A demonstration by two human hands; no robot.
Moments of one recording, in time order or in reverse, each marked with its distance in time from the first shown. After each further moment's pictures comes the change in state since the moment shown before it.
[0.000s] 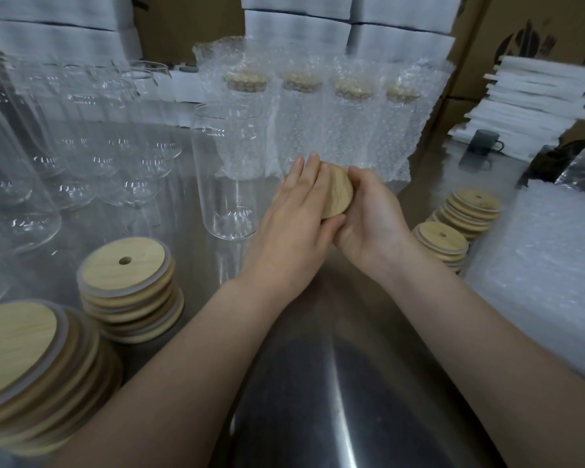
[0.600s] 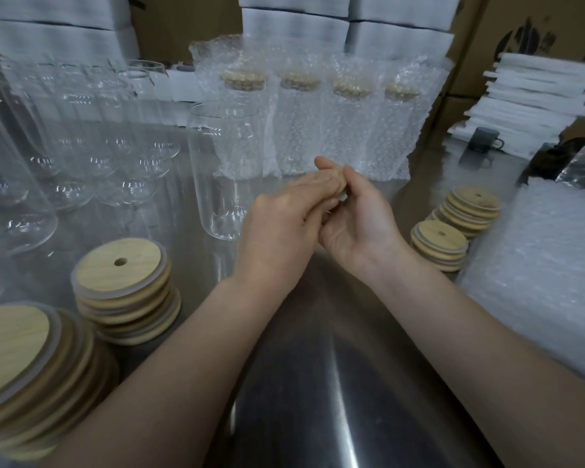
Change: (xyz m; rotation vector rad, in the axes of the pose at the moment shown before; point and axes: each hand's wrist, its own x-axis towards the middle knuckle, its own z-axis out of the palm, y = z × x) left_hand -0.003 0.001 -0.001 -0.232 0.360 0.090; right_hand 0.004 0.010 0.000 0.148 -0.011 -0.013
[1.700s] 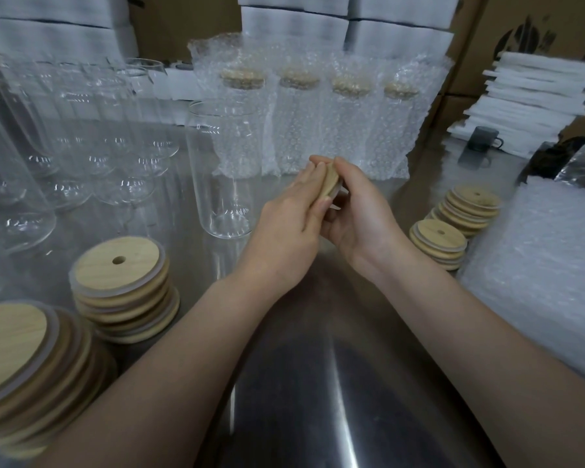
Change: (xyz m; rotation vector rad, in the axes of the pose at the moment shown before) left_hand 0.002 -0.004 -0.001 -0.024 -0.288 -0.206; right_hand -0.003 -0.003 0.000 -0.354 -0.027 -0.111
